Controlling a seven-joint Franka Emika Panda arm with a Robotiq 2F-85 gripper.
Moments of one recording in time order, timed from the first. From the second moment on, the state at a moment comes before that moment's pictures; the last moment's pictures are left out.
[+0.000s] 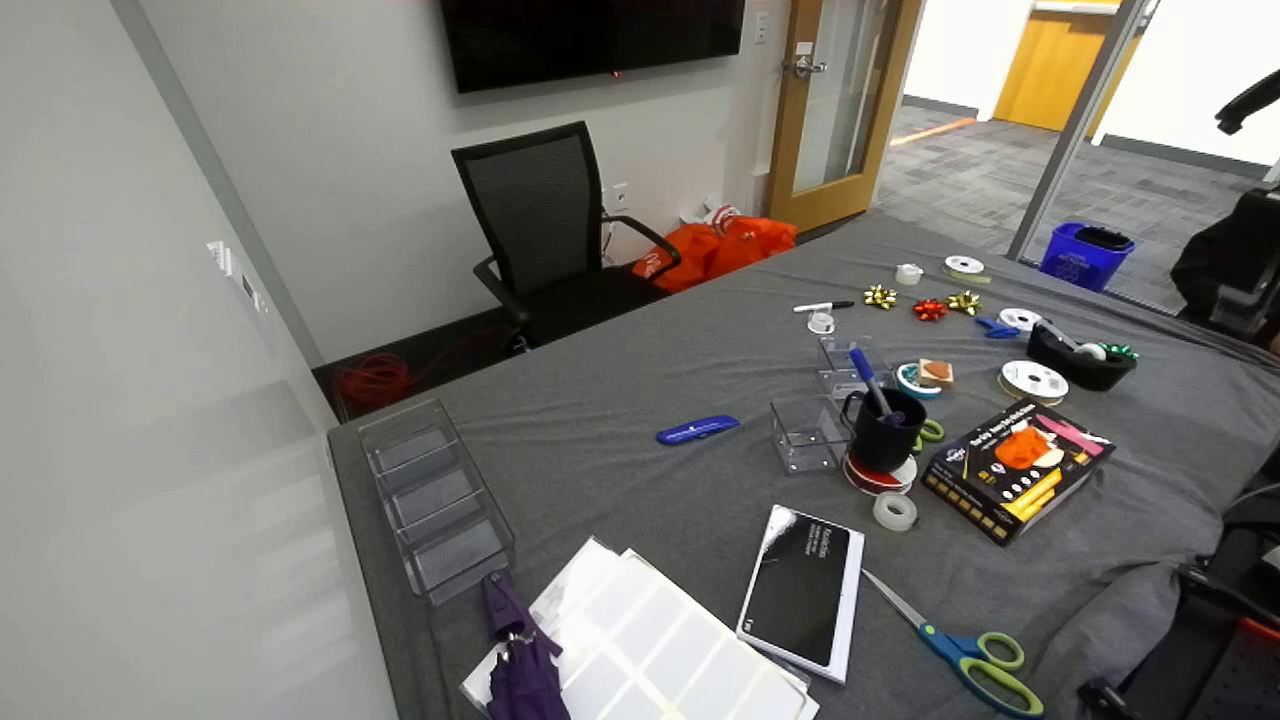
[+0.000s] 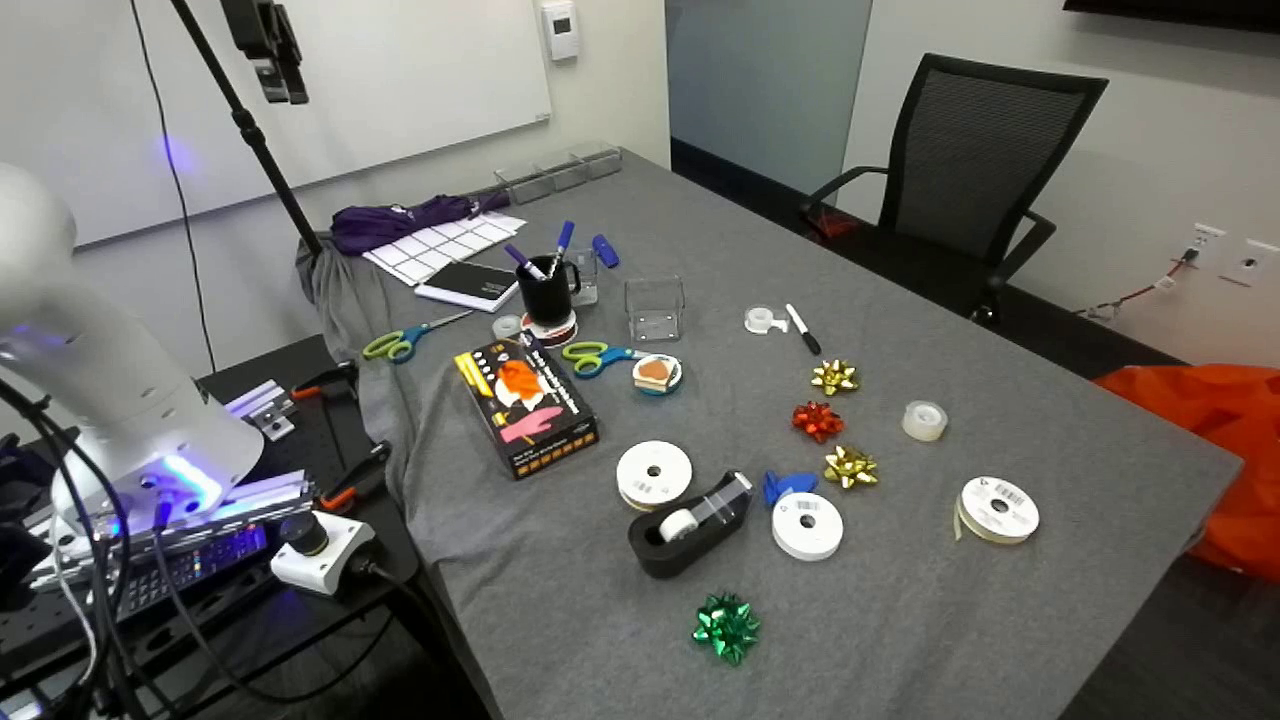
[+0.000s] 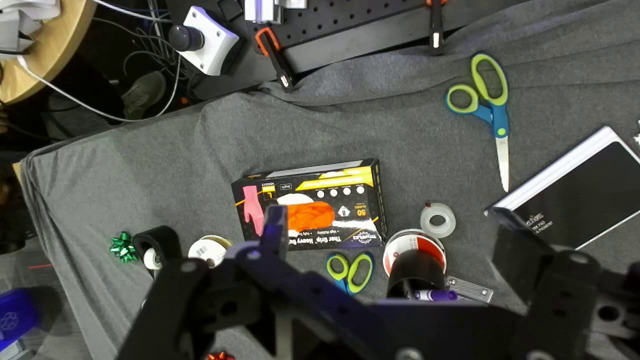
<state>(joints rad) 0.00 -0.68 0.28 -2.37 -0.04 1.54 0.45</state>
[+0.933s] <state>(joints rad) 0.00 -0.67 0.28 -2.37 -0.05 1.58 0.48</state>
